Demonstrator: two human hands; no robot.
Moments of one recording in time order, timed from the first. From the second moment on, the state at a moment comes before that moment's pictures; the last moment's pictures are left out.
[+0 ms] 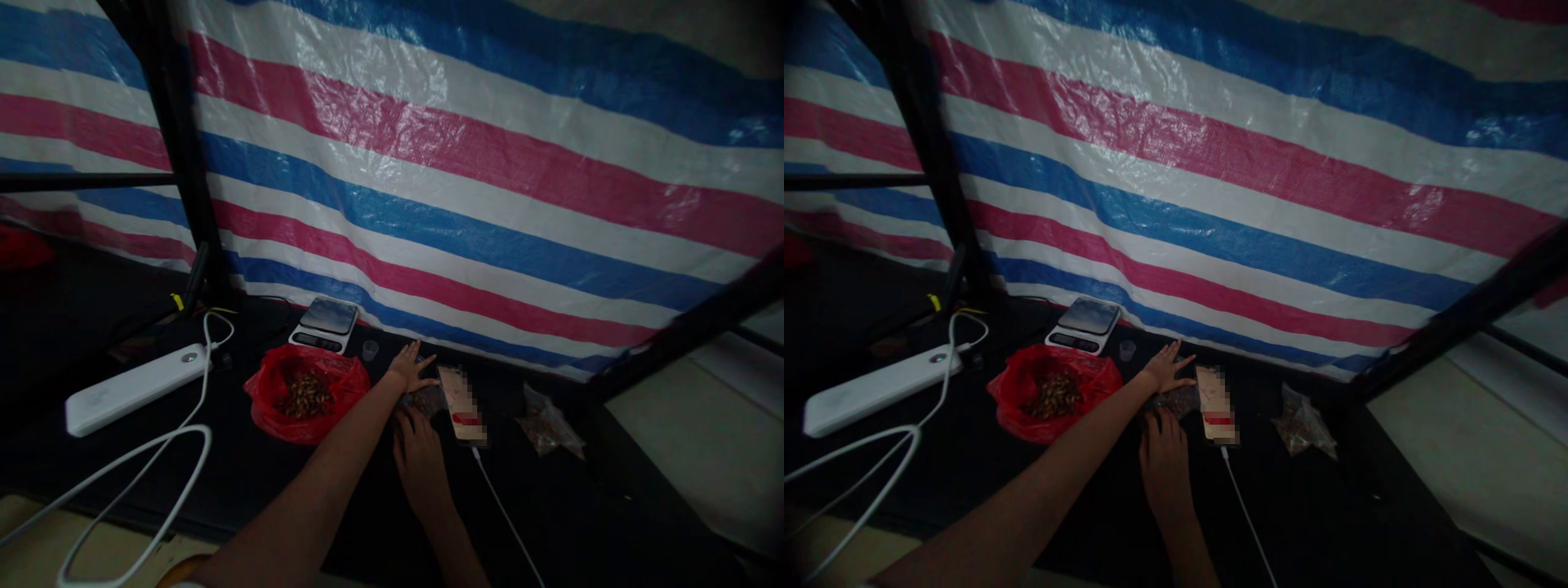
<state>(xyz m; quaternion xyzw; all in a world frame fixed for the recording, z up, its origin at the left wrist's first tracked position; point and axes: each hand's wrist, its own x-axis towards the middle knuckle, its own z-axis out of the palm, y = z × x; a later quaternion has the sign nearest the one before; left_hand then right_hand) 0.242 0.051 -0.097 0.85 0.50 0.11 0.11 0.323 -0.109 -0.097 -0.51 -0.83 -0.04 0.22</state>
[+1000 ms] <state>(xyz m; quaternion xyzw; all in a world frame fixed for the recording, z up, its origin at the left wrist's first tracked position) 0.229 0.049 -0.071 0.81 0.57 0.15 0.03 0.326 -0.108 -0.087 -0.49 -0.83 0.06 0.28</state>
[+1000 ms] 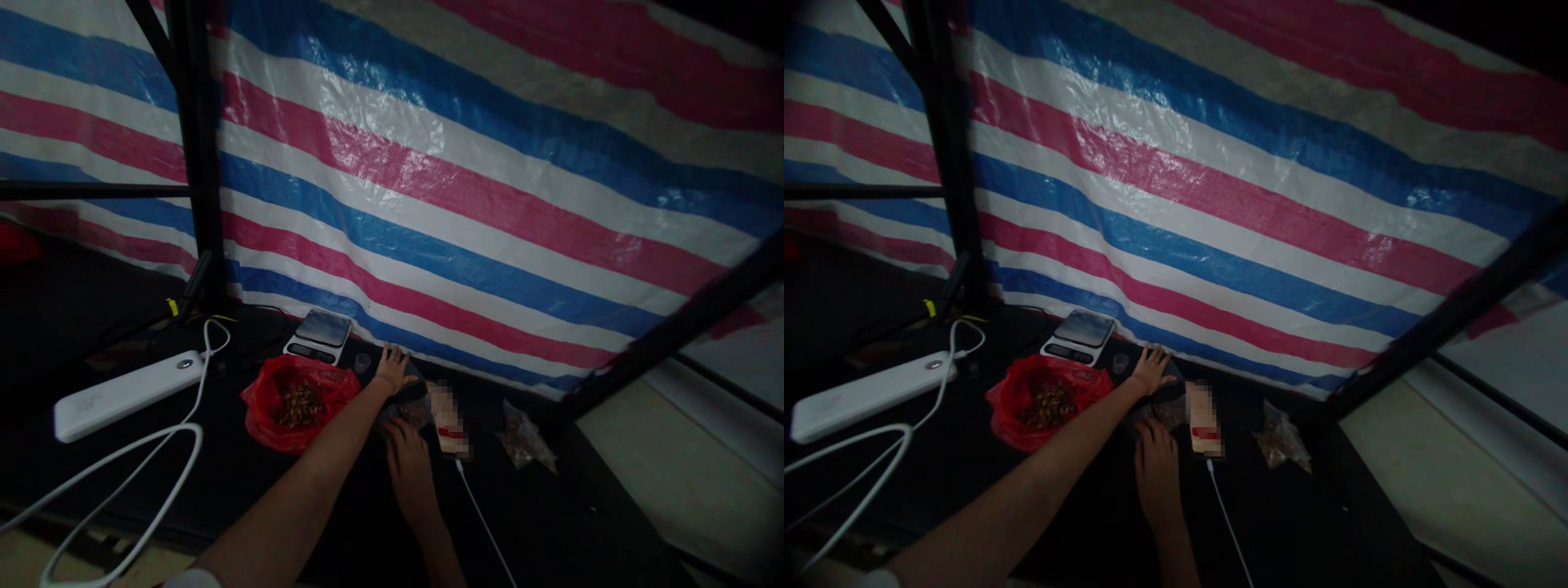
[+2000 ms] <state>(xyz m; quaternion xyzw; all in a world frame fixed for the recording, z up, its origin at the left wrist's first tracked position) 0.065 -0.064 0.044 0.75 0.34 0.32 0.47 0.256 -0.061 0.008 -0.40 -0.55 0.36 0.64</state>
